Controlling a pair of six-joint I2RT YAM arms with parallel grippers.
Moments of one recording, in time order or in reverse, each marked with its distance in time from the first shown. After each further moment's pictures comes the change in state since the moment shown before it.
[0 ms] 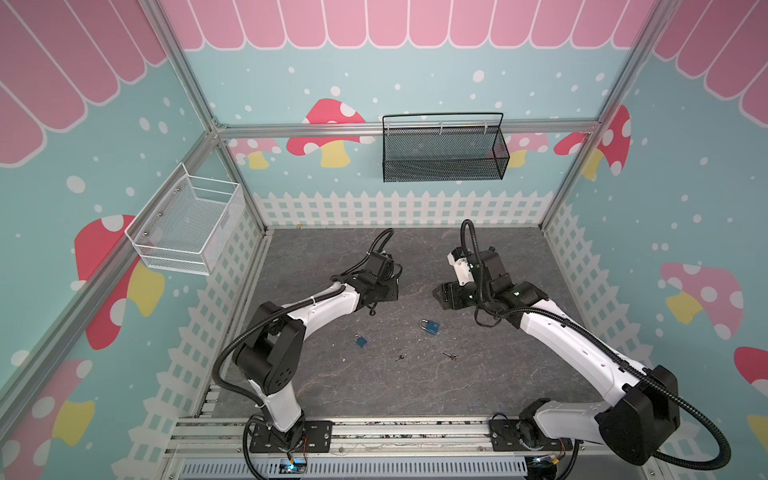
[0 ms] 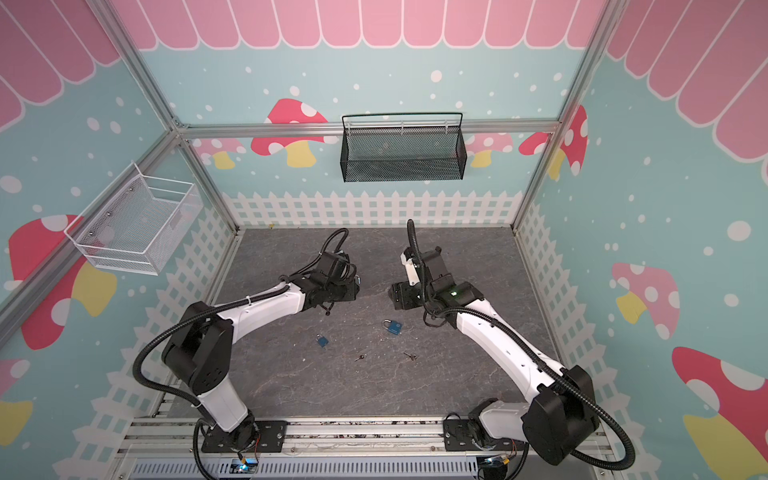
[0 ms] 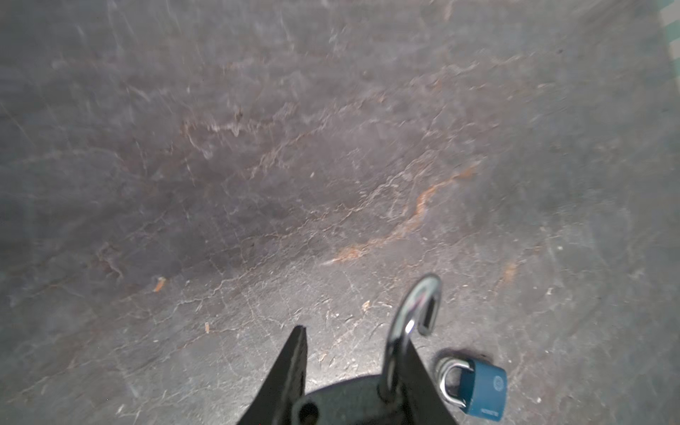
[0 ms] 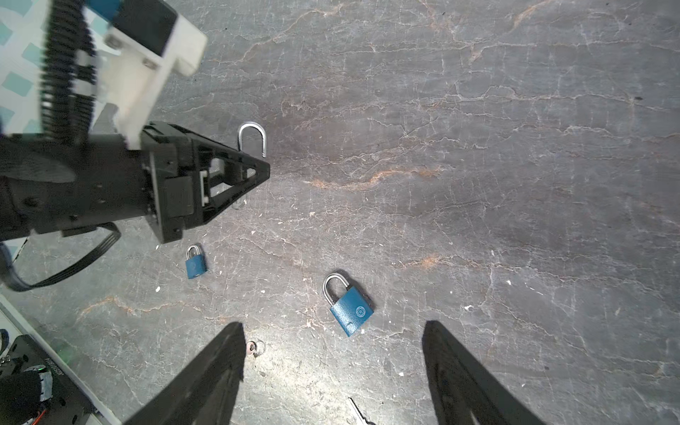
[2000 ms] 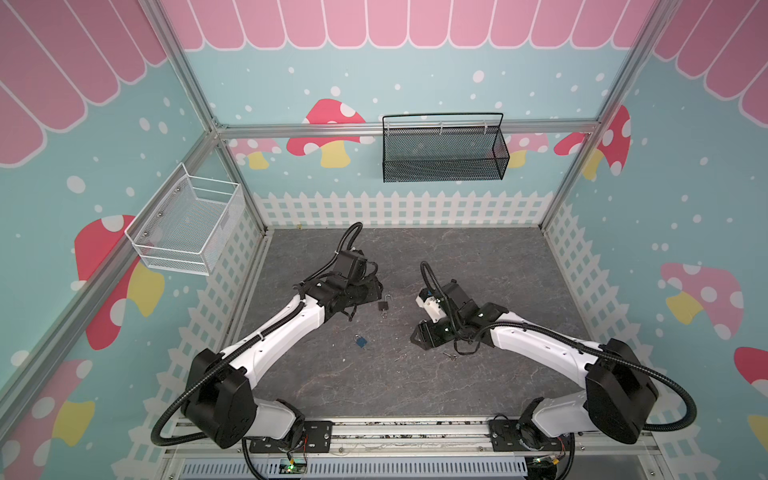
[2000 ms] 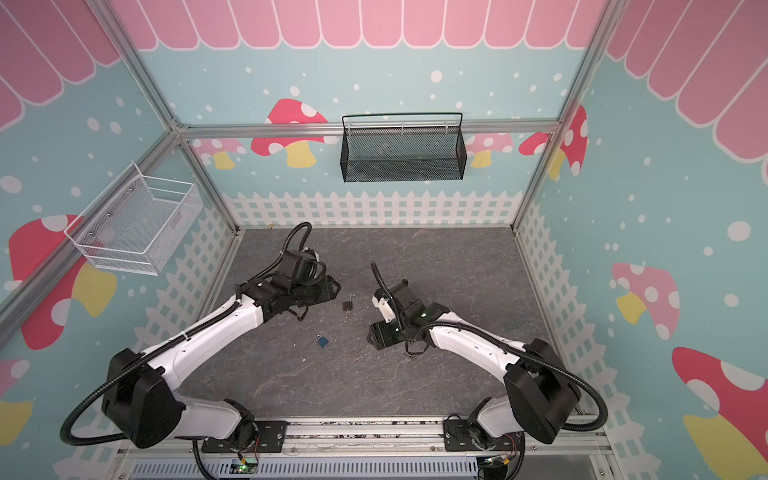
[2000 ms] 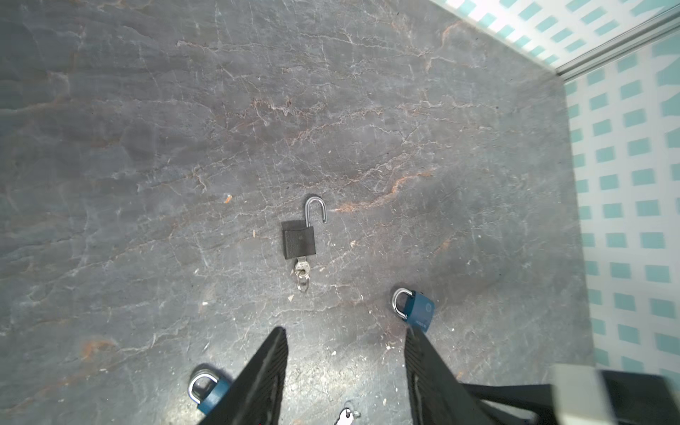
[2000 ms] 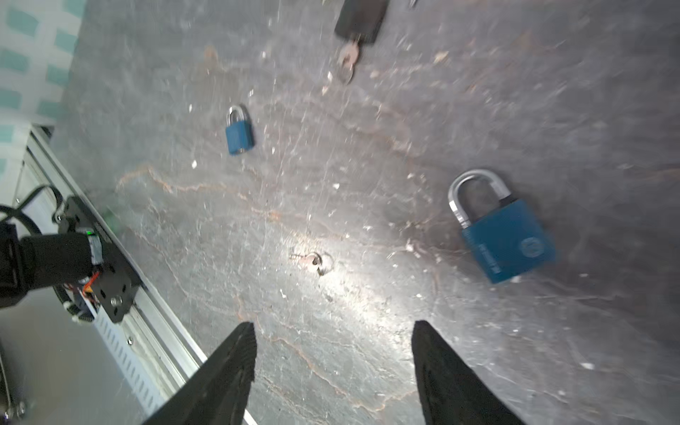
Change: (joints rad) left arm 0.060 -0.422 -0.163 -0.151 0.067 -0.153; right arm 0.233 0.138 -0.201 0.095 -0.170 0.098
